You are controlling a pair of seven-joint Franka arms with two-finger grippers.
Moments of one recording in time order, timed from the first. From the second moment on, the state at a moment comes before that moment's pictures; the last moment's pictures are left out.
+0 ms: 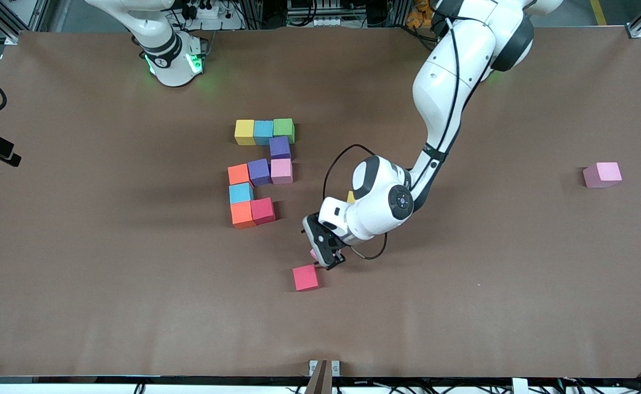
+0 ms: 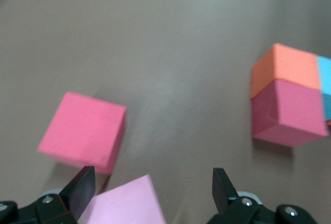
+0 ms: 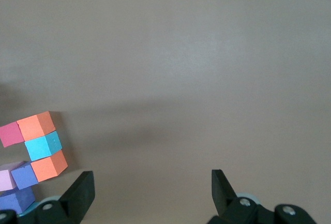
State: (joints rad) left arm -0.59 1.01 -0.06 -1.13 -0.61 2.51 0.91; right arm -0.07 0.07 -0.07 -1.49 0.00 1.57 -0.04
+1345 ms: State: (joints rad) left arm -0.64 1.05 0.03 -1.14 -0.57 2.51 0.85; right arm -0.07 0.08 -0.08 -1.49 0.00 1.55 -0.04
